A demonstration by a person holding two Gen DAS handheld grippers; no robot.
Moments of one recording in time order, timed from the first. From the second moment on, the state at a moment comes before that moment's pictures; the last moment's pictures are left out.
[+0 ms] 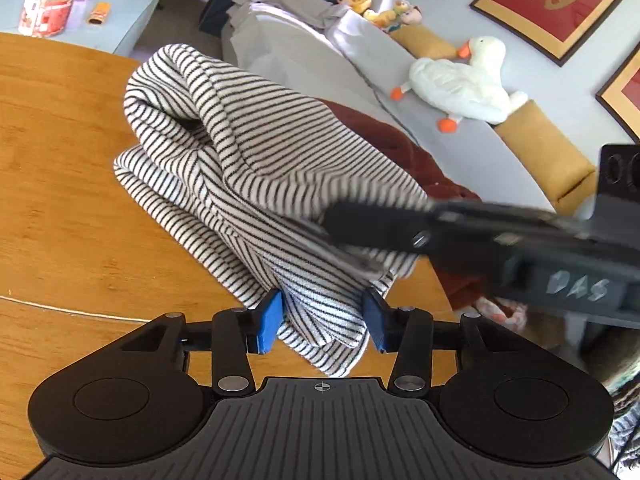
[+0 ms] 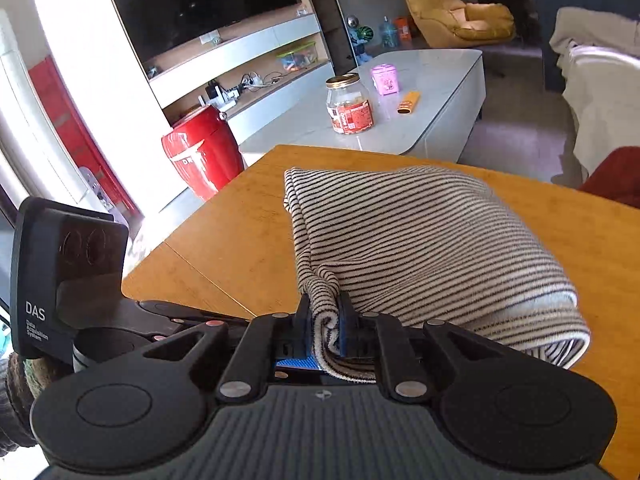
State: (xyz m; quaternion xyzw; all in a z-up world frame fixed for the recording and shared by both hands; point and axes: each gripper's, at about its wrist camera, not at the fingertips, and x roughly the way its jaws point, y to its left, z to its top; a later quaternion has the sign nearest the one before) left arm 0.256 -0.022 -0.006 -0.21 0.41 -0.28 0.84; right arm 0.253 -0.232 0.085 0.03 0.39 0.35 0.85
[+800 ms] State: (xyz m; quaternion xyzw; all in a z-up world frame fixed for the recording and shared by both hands) left arm 0.304 -0.009 0.049 -0.18 0.35 -0.23 0.89; right arm 0.195 -0.198 0.087 -0.18 0.29 0.34 0.88
